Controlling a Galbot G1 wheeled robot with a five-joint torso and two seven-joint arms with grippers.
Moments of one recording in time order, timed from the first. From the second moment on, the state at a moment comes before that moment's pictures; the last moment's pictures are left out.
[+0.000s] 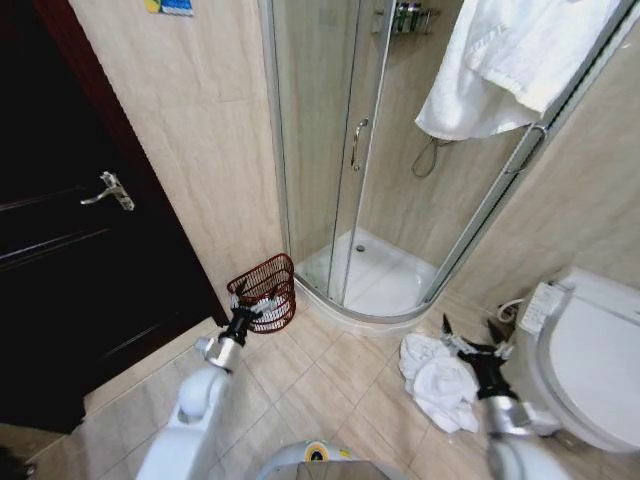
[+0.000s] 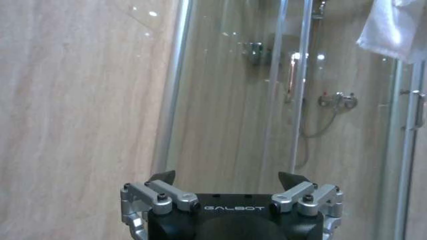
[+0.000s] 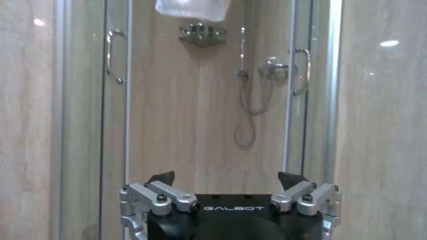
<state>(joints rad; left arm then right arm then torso) 1.28 -1.28 -0.50 -1.98 -0.43 0.04 0.23 -1.73 1.52 1.05 2.26 0.34 0.01 -0.22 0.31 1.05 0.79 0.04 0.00</state>
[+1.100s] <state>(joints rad) 1.37 -1.19 -0.59 -2.15 -0.53 0.14 0.20 -1.90 1.57 1.05 2.50 0.28 -0.14 -0.15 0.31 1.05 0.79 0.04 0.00</state>
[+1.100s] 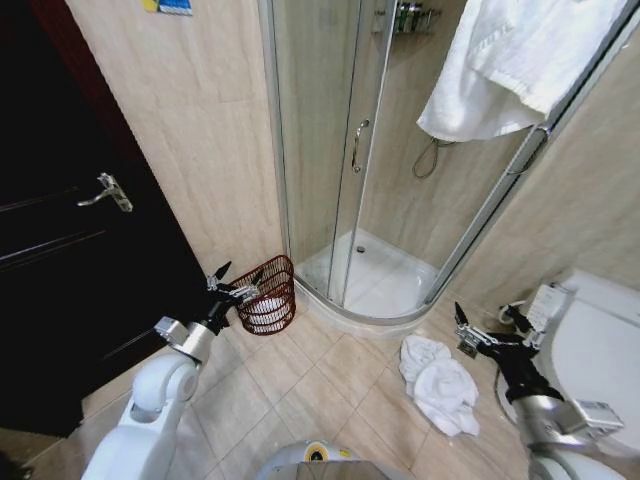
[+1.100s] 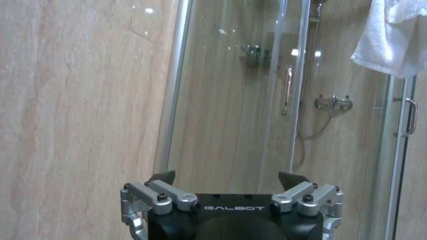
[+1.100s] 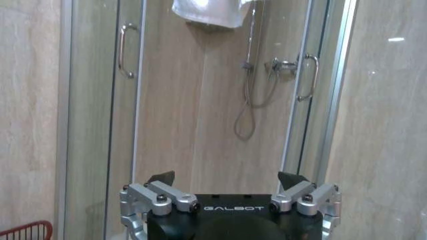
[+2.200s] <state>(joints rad) 1.36 -1.23 -0.55 -2.14 -0.48 0.14 0.19 -1.88 1.57 1.05 2.50 0.29 -0.14 -0.16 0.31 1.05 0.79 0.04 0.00</state>
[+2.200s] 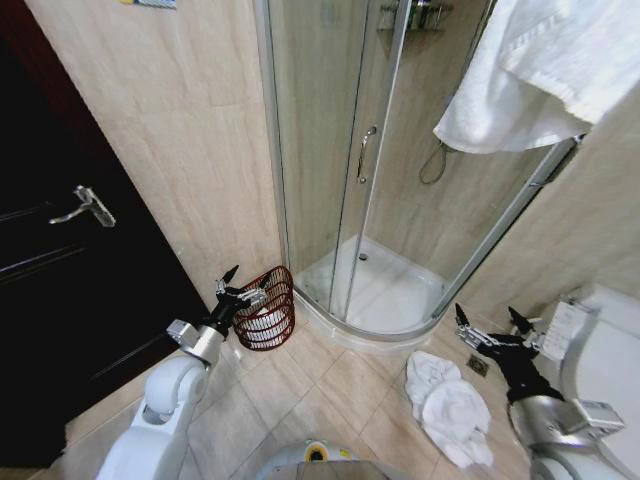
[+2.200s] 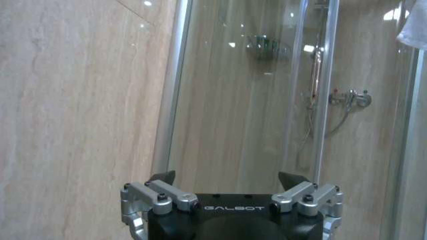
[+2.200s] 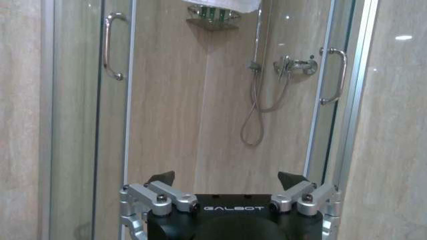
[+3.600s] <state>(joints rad) 1.33 -1.23 -0.53 -2.18 -0.49 0.14 0.16 -1.87 1.57 1.04 2.50 0.29 -0.12 -0.13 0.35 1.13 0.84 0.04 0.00</state>
